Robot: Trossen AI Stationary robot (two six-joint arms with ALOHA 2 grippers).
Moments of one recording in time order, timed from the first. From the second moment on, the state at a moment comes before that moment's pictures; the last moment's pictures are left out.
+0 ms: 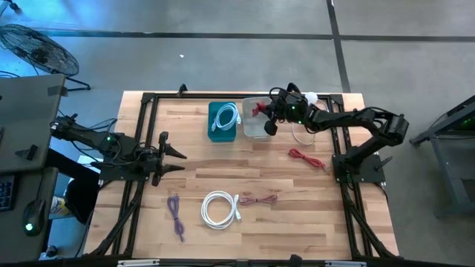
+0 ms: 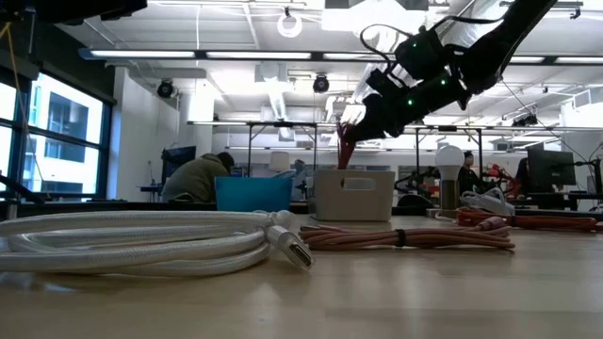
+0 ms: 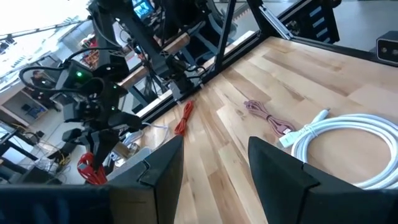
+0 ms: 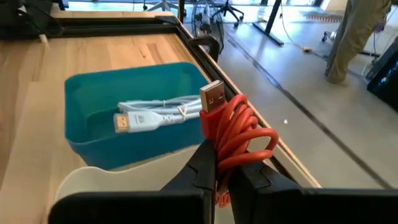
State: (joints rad) left arm -0.38 0.40 0.46 -0.21 -0.26 0.54; right arm -0.55 1.52 0.69 0.49 -0.09 -0.16
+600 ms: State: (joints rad) left arm -0.38 0.42 0.46 -0.22 -0.26 0.54; right arm -0.56 1.57 0.69 0.51 -0.03 -0.09
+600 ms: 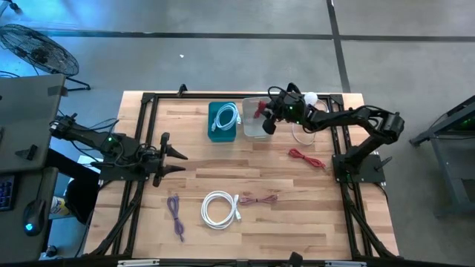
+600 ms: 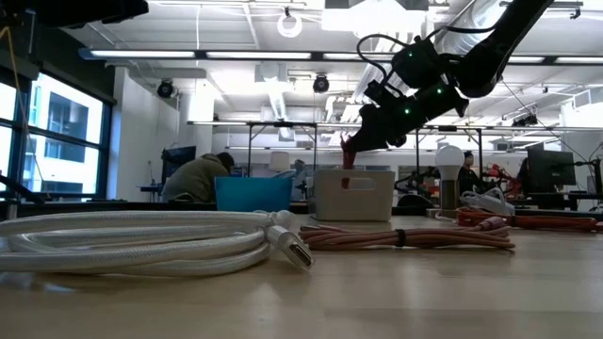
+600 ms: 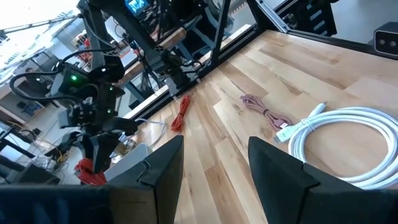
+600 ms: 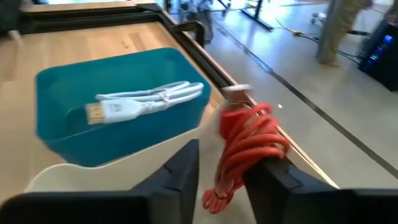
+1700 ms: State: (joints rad) left arm -0.38 0.44 0.46 -0.24 -0.31 0.55; right arm -0.50 1.57 0.69 0.43 0.10 -0.14
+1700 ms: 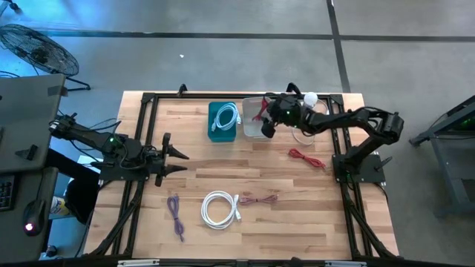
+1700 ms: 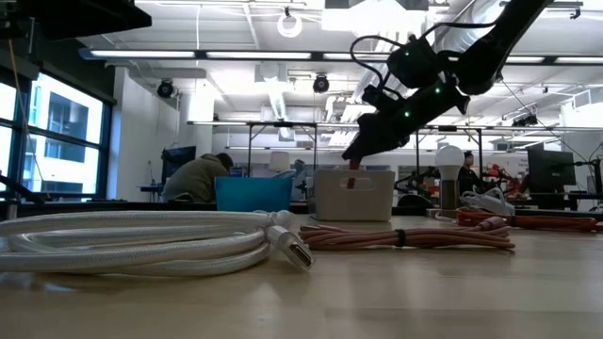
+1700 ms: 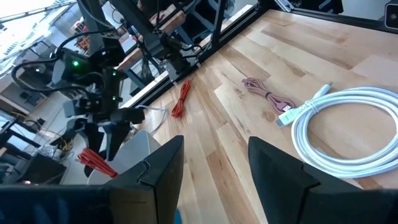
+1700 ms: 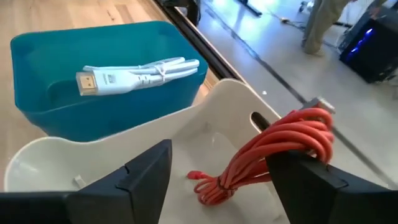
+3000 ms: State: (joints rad) left arm -0.38 0.49 0.46 -0.24 -0.41 0.54; right arm -0.23 1.46 0.79 0.05 0.51 -0.38
